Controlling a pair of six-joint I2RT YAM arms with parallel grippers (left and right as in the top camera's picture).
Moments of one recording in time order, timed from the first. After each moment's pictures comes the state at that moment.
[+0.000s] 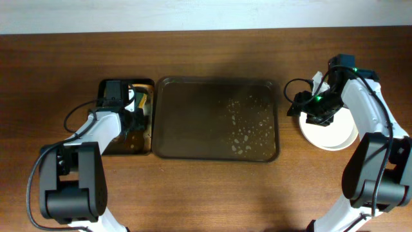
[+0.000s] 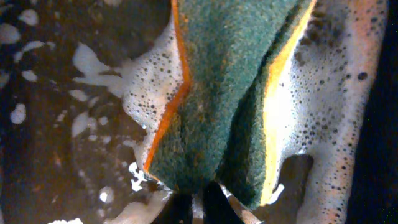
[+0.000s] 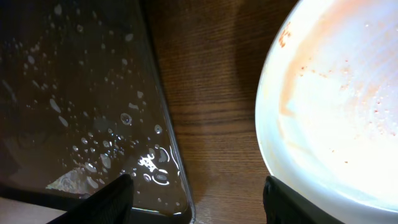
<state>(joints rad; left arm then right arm) 0.02 1.86 1.05 -0.38 -0.05 -0.05 -0.18 1.91 1.46 -1.07 -0.33 0.09</state>
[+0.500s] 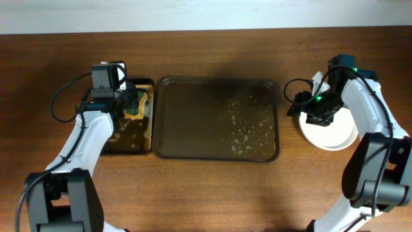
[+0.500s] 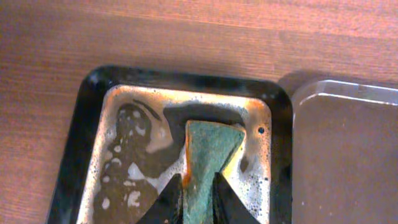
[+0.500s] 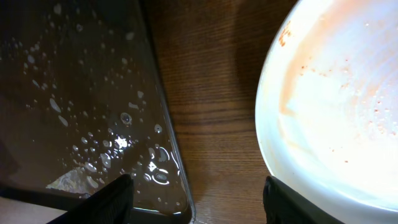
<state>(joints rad) 0.02 1.70 1.13 -0.28 -0.05 -0.06 -0.18 1.91 1.46 -1.08 -0.33 0.09</state>
